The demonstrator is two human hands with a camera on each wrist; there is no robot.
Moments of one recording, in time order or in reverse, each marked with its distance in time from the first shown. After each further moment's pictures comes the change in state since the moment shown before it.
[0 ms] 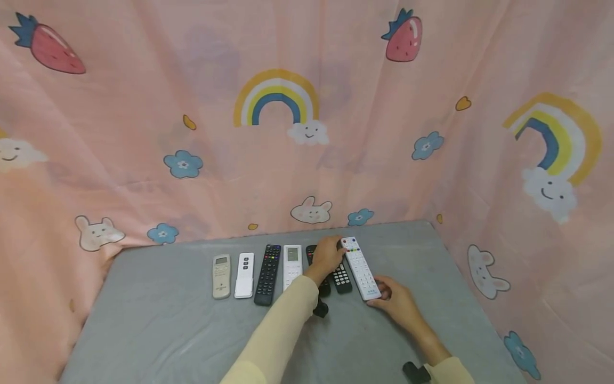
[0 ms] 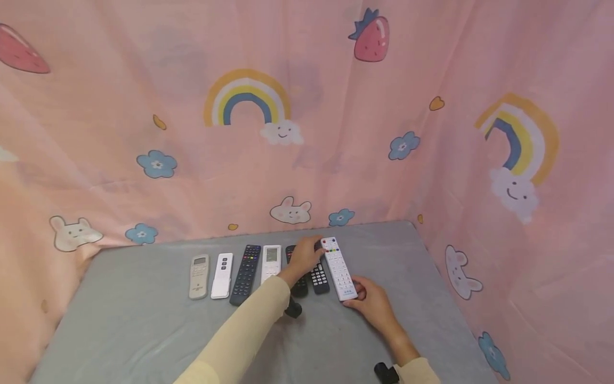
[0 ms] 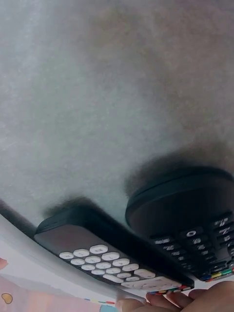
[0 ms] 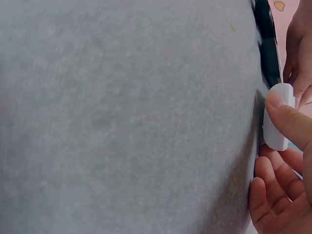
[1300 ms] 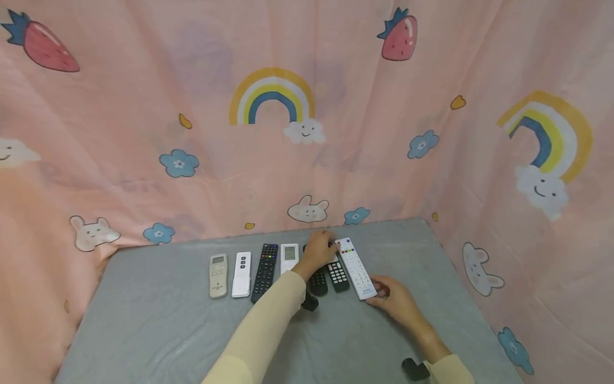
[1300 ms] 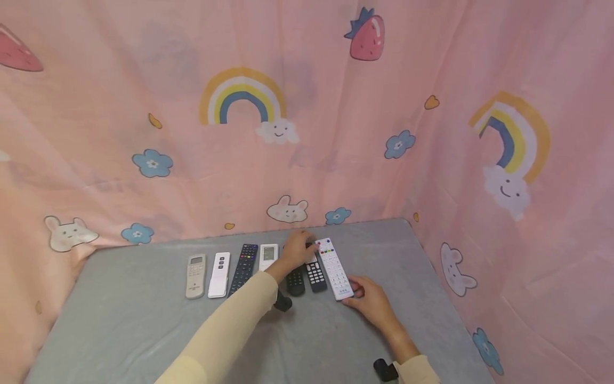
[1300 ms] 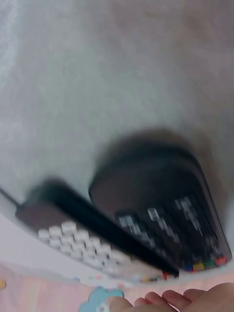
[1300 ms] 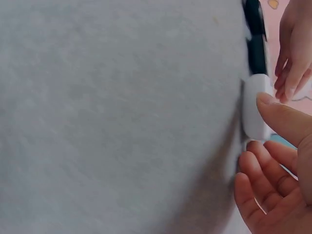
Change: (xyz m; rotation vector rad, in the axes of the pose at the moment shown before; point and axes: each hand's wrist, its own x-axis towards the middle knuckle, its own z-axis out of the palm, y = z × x) left_hand 0.002 -0.011 -0.019 0.015 -0.029 0.063; right_hand -0.002 -0.008 -0.012 -0.040 -0.075 0.020
